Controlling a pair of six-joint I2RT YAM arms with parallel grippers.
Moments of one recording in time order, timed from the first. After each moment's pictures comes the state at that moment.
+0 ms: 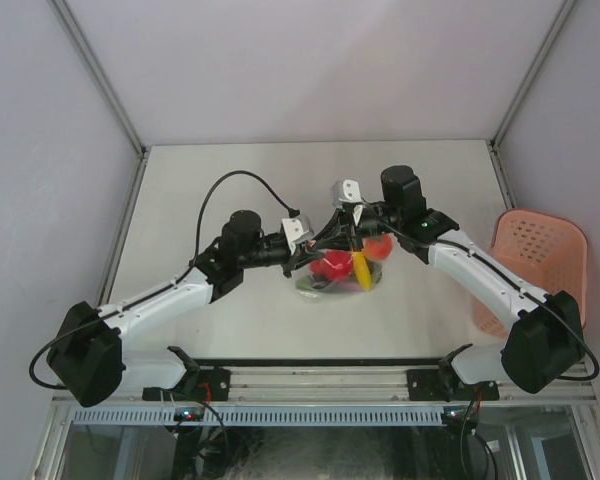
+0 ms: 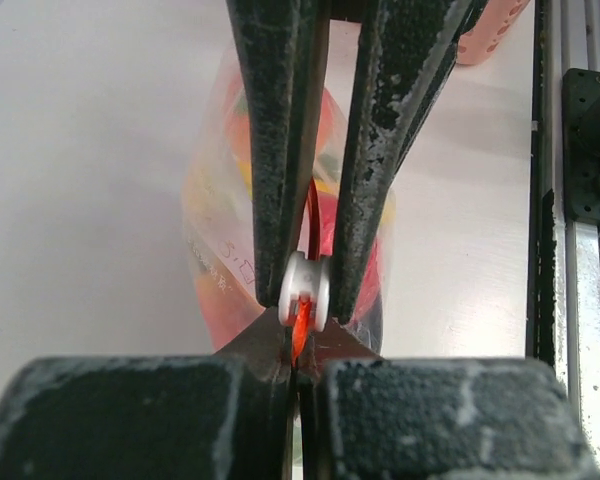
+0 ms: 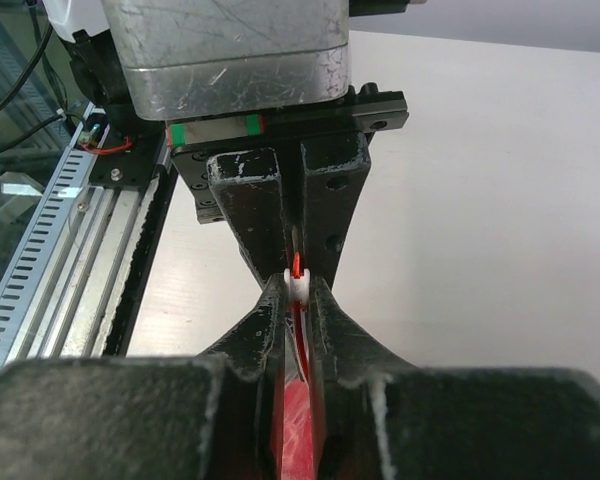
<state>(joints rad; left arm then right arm) -0.71 1.25 0.77 0.20 0.58 0.17 0.53 1.35 1.09 -0.16 -1.09 -0.41</state>
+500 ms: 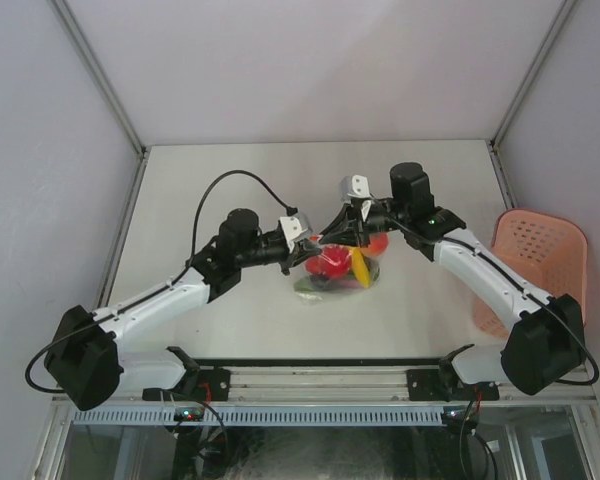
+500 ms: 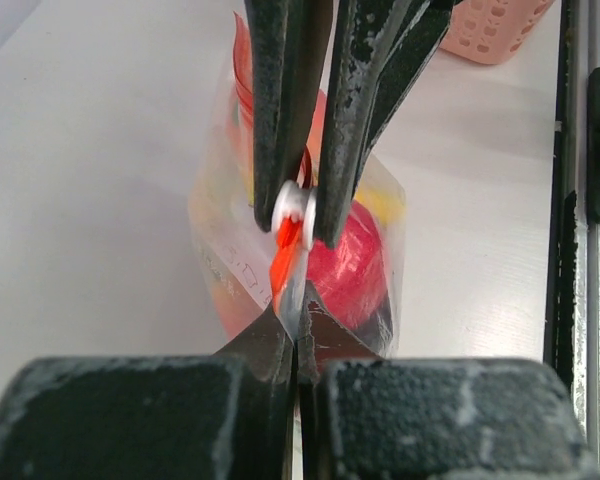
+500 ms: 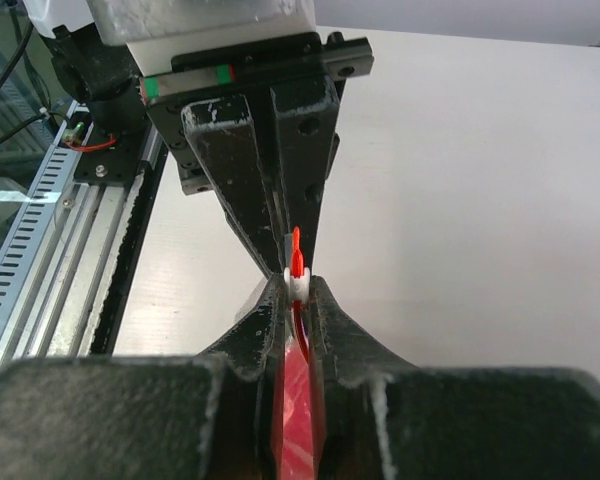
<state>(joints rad) -0.70 1.23 0.79 0.16 0.54 0.19 0.47 1.34 1.09 -0.18 -1.11 -0.43</state>
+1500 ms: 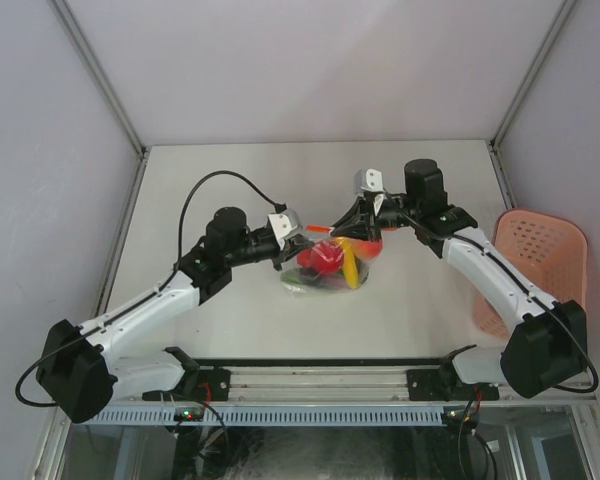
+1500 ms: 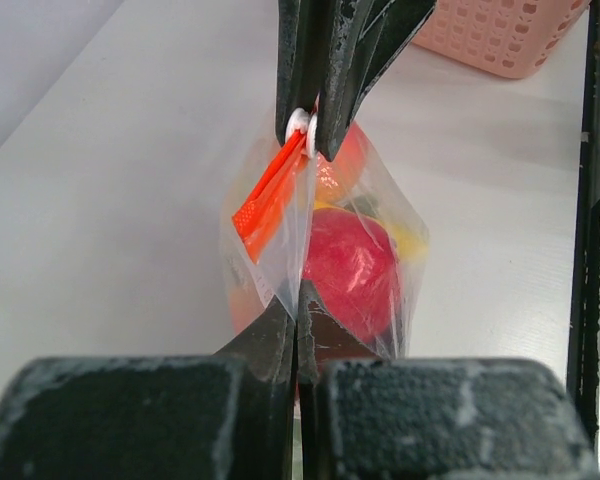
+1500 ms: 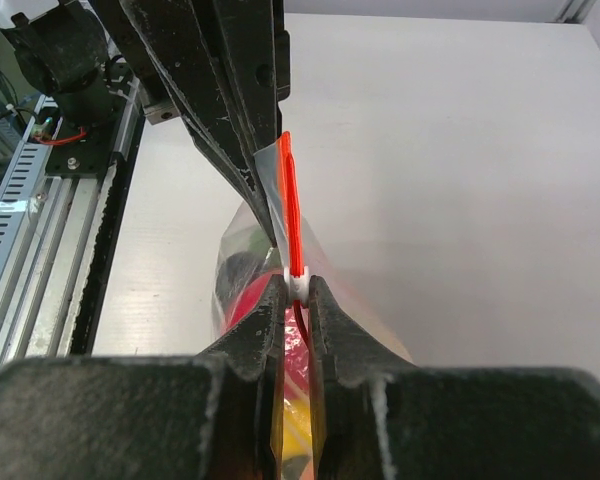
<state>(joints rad) -0.66 1.16 0.79 0.13 0.53 0.23 0.38 1.32 1.09 -0.22 -1.12 -0.46</state>
